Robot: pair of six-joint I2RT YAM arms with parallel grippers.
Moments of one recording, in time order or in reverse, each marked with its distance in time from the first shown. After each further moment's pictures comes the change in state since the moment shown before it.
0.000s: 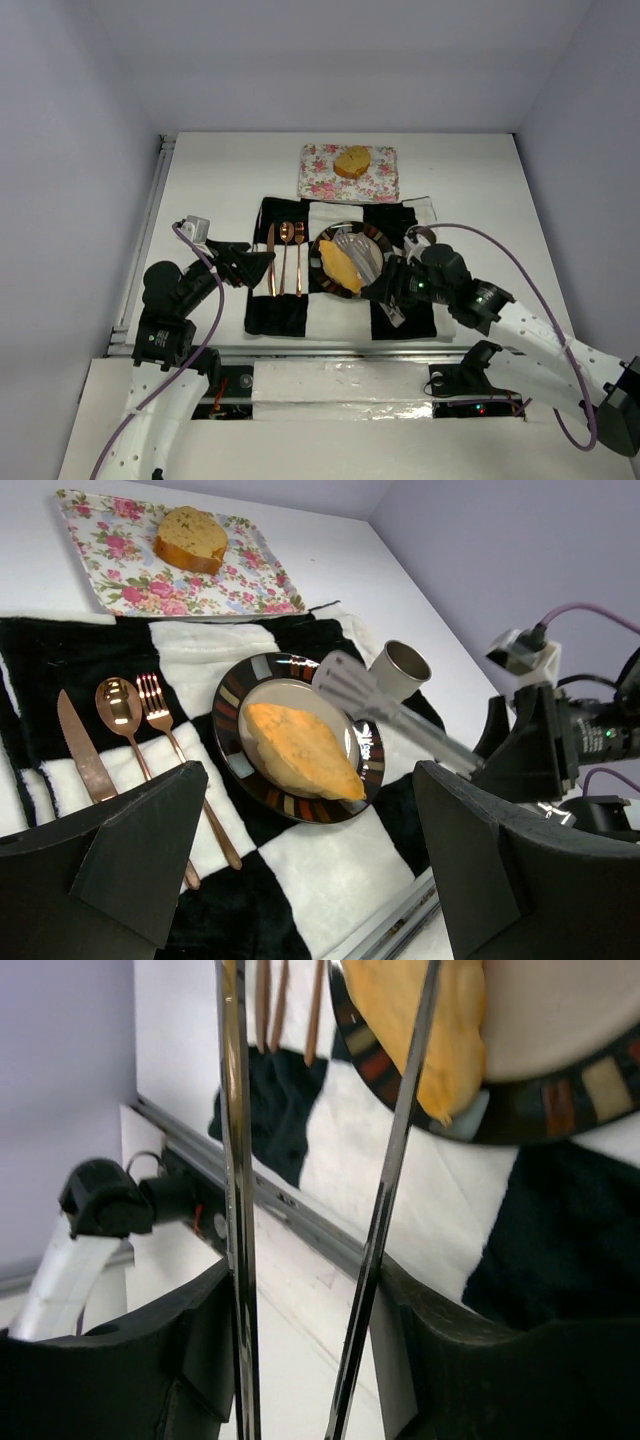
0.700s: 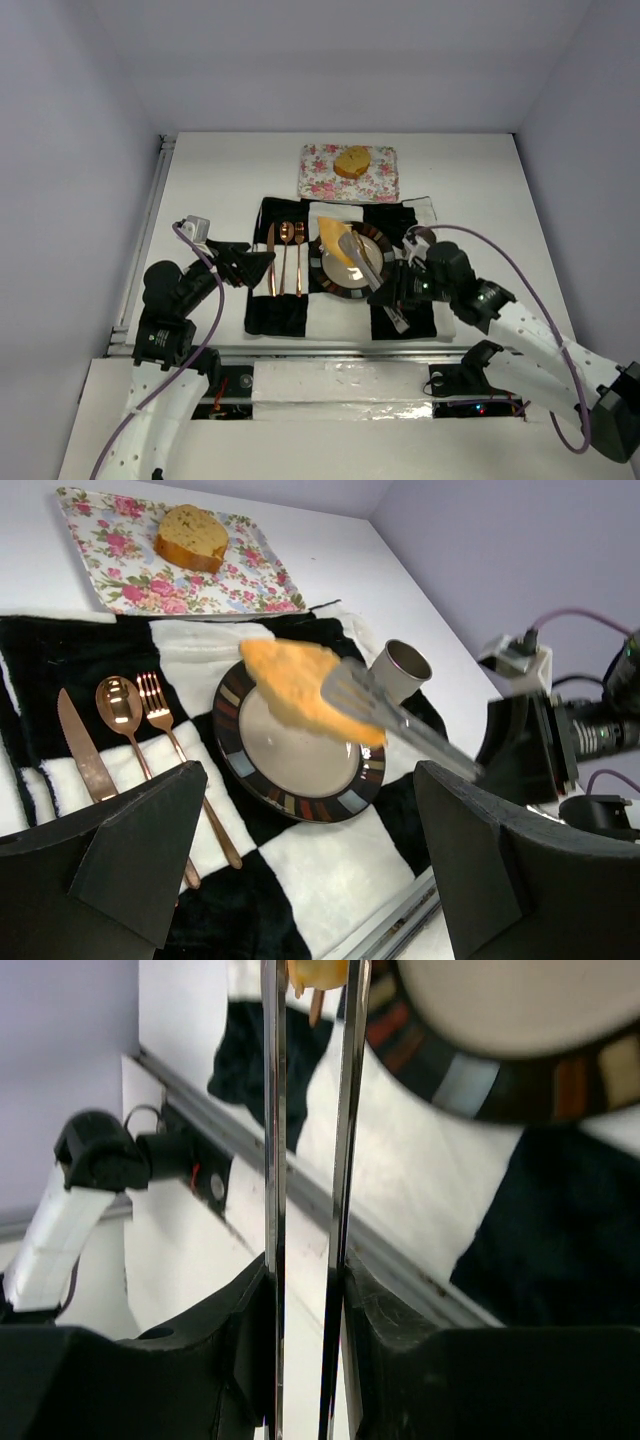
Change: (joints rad) left arm 0.000 0.002 0.000 0.000 0.000 0.000; right arm -0.107 0.014 0.000 0.002 -0.171 -0.104
